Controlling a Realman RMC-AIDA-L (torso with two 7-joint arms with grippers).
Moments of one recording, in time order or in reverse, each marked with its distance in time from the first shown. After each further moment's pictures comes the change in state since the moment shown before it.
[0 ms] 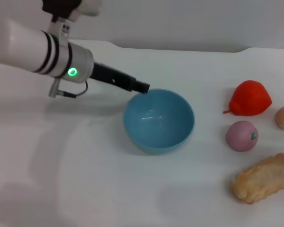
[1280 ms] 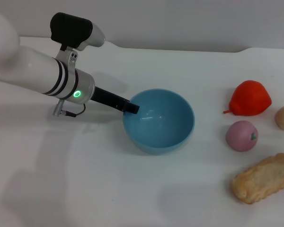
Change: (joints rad) left arm -0.109 -0.003 0.006 -0.362 0.007 -0.183 0.088; right arm 0.009 0.000 -0.003 0.006 -0.003 0.008 -0.001
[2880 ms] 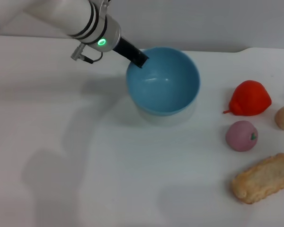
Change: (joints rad) left arm -0.197 0.001 -0.002 0.124 0.255 0.044 -0.109; right arm 0.009 -0.014 -0.027 -0.101 -0.189 0.159 0.333
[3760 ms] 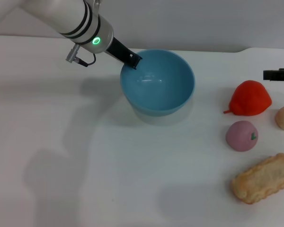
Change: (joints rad) left arm -0.014 -0.005 -0.072 0.003 0.095 0.080 -0.150; right arm 0.101 -0.020 0.067 -0.895 -1.598 -0.257 1.590
